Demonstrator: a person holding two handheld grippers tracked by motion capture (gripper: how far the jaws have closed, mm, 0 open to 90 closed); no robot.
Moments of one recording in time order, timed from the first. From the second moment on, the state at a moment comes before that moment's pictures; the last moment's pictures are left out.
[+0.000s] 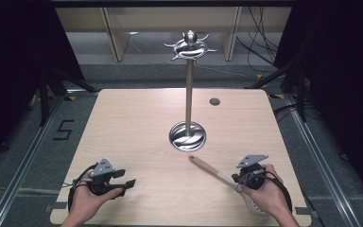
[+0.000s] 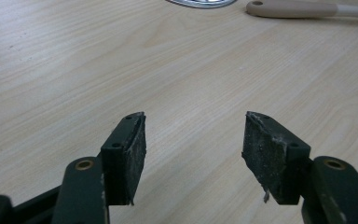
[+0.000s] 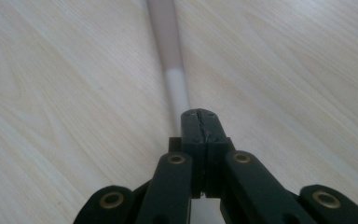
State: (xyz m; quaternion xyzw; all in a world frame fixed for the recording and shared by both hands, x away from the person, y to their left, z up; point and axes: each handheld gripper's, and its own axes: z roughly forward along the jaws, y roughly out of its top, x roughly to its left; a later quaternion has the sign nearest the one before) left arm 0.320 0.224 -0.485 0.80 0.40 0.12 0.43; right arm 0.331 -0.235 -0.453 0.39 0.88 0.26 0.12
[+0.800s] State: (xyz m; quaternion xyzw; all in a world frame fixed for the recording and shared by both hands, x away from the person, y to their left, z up) left arm 0.312 0.235 -0.485 0.81 0.40 0.12 0.41; right arm 0.363 -0.146 -0.475 0.36 0.90 0.23 0.05
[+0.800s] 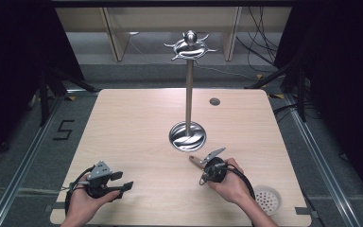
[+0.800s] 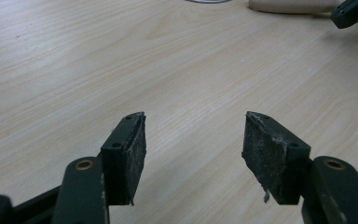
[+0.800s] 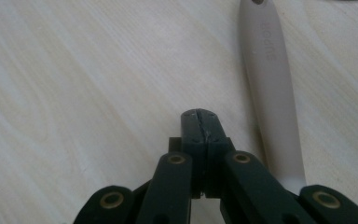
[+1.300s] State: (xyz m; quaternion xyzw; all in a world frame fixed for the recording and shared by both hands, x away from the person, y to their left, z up) left arm 0.309 0.235 -0.488 0.80 0.41 0.13 0.42; right arm 0.382 -0.154 -0.483 0.40 0.89 0.21 0.06
